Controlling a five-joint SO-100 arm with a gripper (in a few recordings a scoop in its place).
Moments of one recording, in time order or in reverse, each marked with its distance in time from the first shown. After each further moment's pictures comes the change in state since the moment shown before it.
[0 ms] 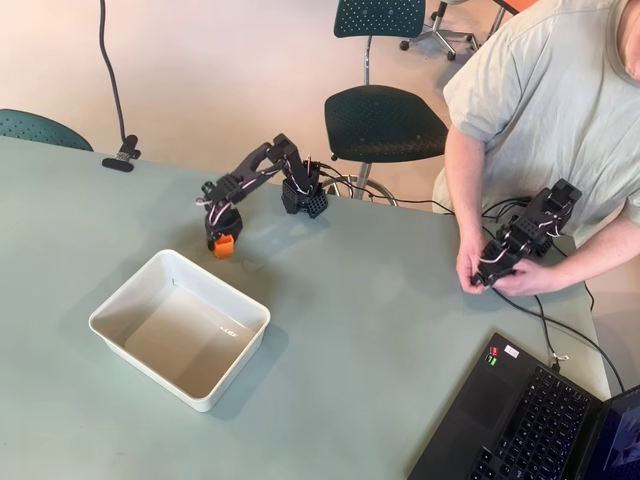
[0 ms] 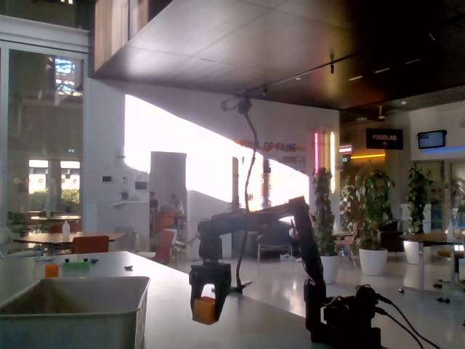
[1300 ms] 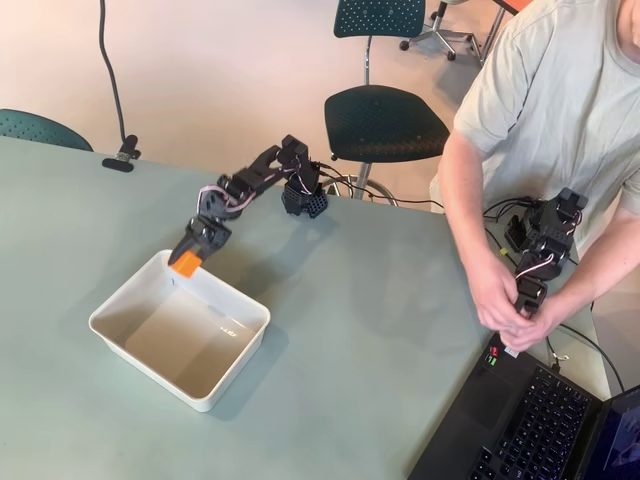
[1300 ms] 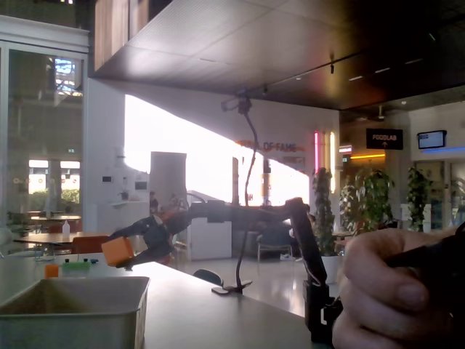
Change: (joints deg) arm -14.3 -5.0 -18.2 -47.8 0.2
